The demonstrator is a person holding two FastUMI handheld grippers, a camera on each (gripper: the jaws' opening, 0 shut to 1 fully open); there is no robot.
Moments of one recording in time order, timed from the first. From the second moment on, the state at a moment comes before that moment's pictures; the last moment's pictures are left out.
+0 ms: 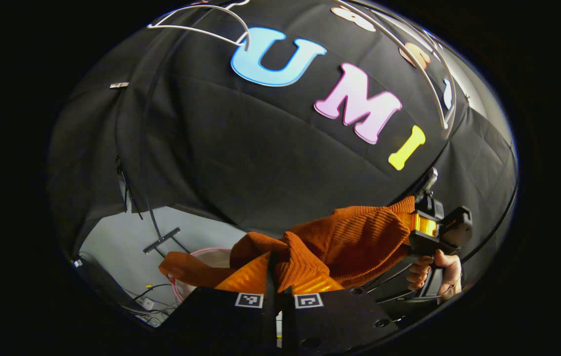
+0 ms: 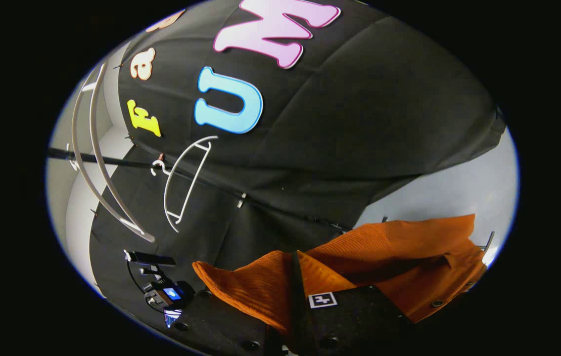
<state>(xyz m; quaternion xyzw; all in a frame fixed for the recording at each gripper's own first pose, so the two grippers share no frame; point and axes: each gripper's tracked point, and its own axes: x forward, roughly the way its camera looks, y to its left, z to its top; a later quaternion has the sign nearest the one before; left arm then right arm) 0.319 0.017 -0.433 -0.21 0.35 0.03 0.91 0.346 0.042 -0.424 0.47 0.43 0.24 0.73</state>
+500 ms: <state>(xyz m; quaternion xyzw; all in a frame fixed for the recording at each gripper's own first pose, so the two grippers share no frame) 0.288 0.019 -0.539 -0.21 0.47 0.07 0.85 0.271 0.043 -0.545 0.23 0.54 0.23 0.77</state>
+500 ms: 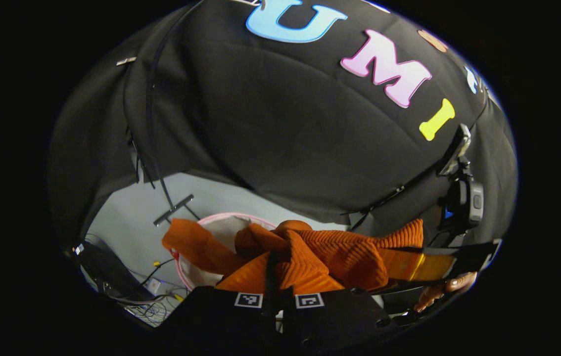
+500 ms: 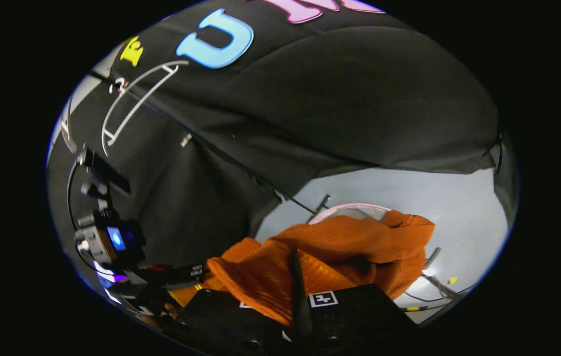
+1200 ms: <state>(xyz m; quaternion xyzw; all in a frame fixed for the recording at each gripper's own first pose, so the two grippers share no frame) 0.258 0.041 -0.566 -0.16 0.52 0.10 0.83 0.270 -0.006 -0.579 0.14 0.57 0.18 0.79</state>
